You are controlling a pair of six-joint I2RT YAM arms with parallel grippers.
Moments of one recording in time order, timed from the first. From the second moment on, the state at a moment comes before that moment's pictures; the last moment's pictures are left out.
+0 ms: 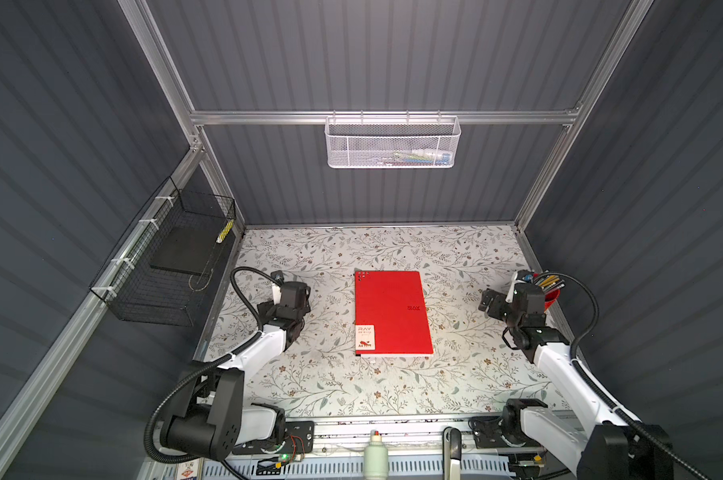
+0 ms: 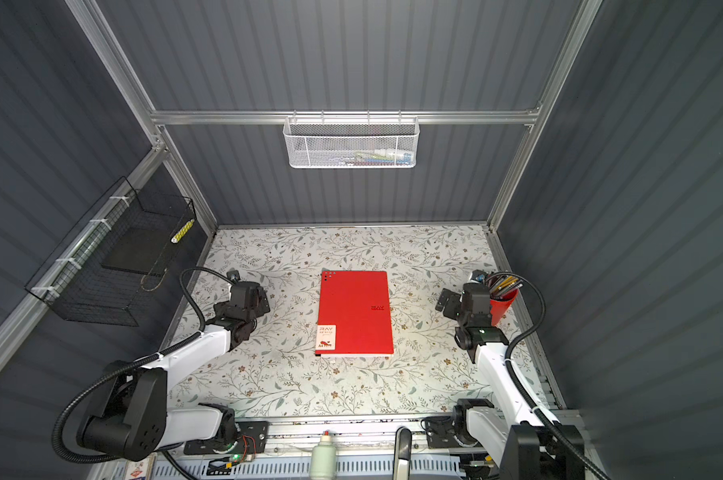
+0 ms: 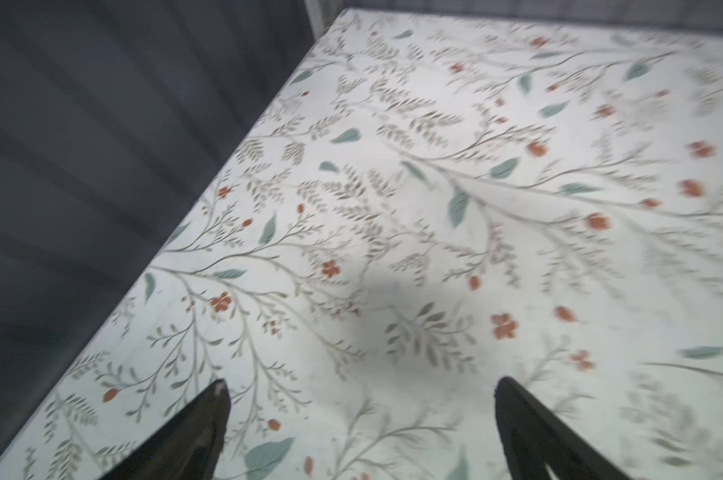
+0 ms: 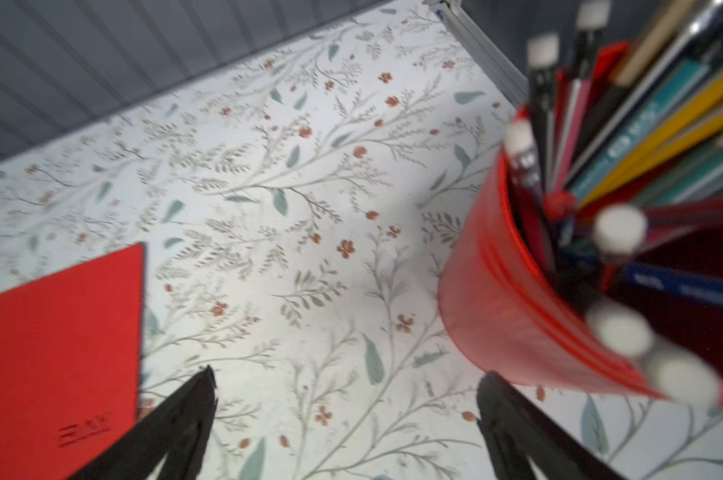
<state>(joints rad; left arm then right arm) -0.25 1.35 0.53 0.08 -0.64 -0.29 -0.03 1.01 0.47 -0.08 0.14 0.26</state>
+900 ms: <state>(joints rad) -0.10 1.72 0.45 0.86 -0.40 -0.06 -0.11 1.46 0.30 0.88 -0.05 0.11</state>
